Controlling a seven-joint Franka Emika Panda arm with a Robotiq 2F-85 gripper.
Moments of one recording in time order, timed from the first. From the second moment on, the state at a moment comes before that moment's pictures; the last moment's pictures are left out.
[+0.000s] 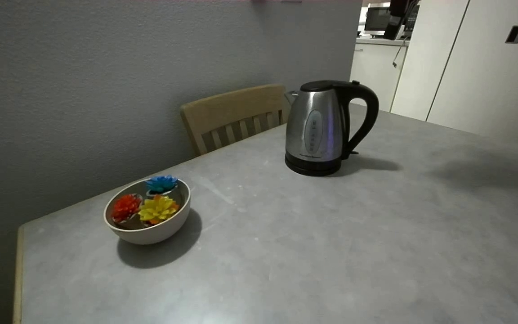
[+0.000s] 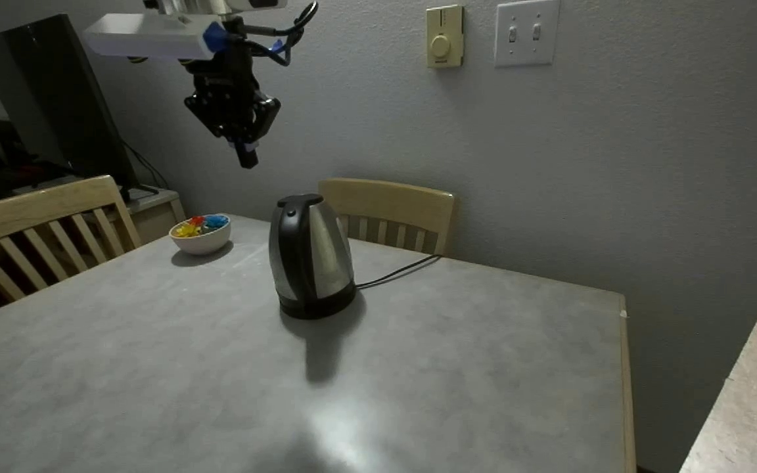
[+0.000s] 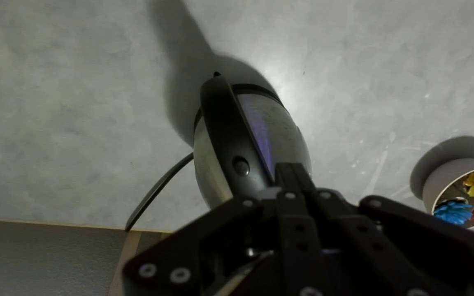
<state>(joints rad) -0.02 0.06 -0.13 -1.95 0.18 2.16 -0.45</state>
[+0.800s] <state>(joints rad) -0.02 0.12 -0.10 -1.95 0.21 2.33 -0.40</state>
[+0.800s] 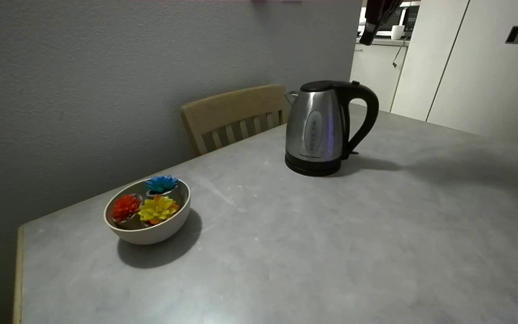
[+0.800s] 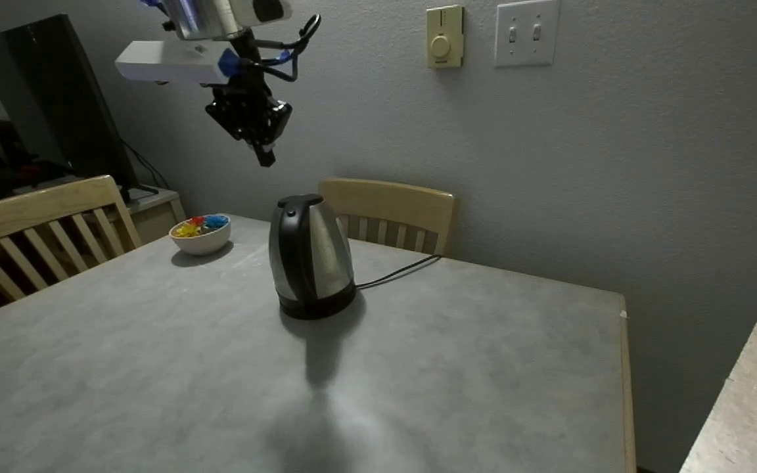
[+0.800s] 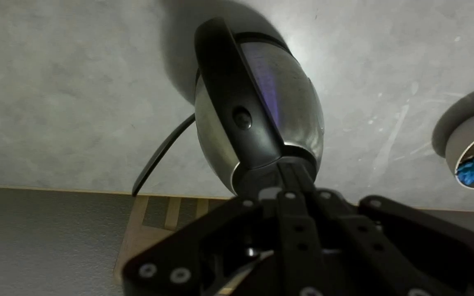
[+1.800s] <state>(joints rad) -0.02 0.12 -0.07 -1.97 0.24 2.35 -0.39</state>
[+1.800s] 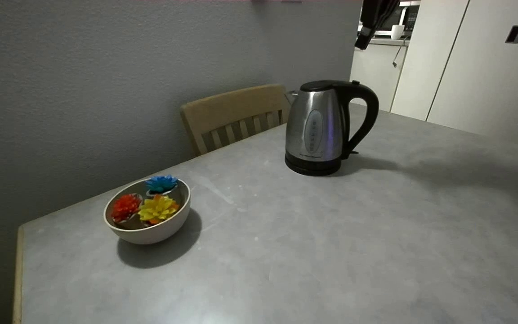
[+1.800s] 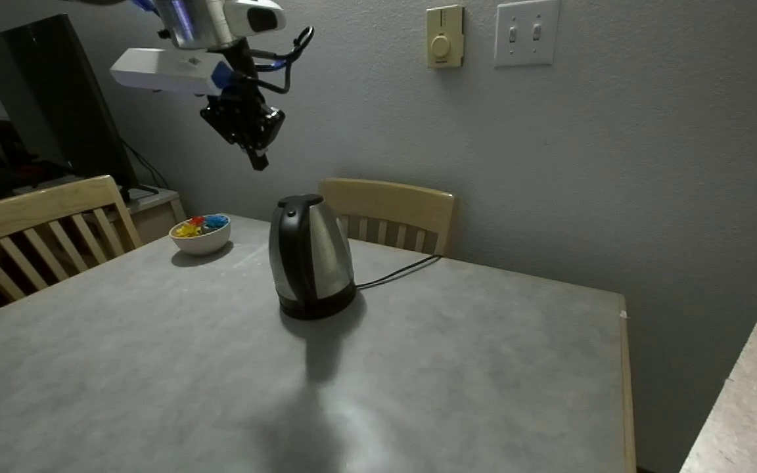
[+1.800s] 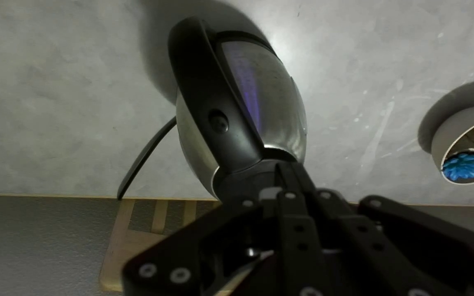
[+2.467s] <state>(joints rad) -0.04 0.16 -0.08 -1.89 0.14 2.35 -0.19</state>
